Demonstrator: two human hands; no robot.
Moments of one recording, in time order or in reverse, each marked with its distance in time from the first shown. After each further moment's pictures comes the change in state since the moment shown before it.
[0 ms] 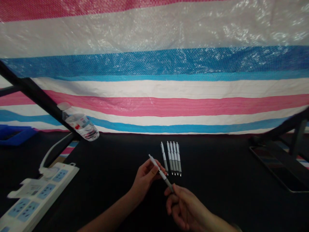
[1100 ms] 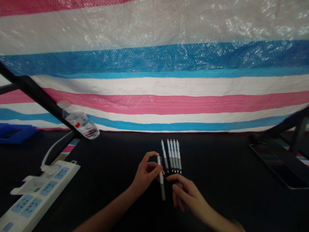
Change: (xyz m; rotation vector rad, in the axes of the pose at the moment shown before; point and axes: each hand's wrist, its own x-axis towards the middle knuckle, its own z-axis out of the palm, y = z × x) left_hand 0.002 0.006 -0.001 0.324 -0.049 0.015; right_hand -0.010 -0.021 -0.002 -0.685 0.114 -0.343
